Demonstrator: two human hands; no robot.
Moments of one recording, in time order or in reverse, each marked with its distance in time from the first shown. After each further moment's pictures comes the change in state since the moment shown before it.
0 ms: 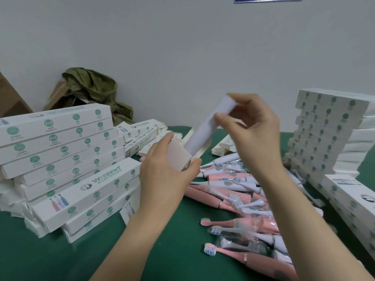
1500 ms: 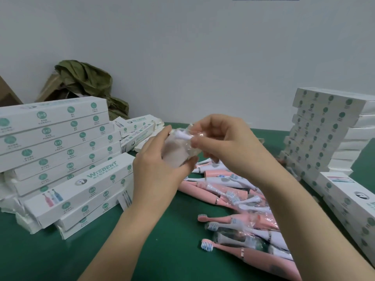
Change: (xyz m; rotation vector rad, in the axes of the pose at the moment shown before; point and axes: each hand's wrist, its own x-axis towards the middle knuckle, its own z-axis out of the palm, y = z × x) left_hand 0.003 -0.011 -0.002 -0.061 -0.001 0.040; right_hand -0.011 -0.018 0.005 -0.163 -0.533 0.255
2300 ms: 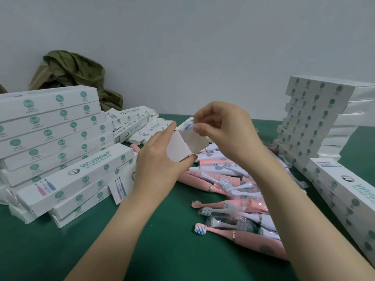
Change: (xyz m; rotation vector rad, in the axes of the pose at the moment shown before) left_hand -0.006 -0.011 0.013 0.100 -0.067 0.100; right_hand 0.008 0.018 -0.001 -0.228 0.184 -0.097
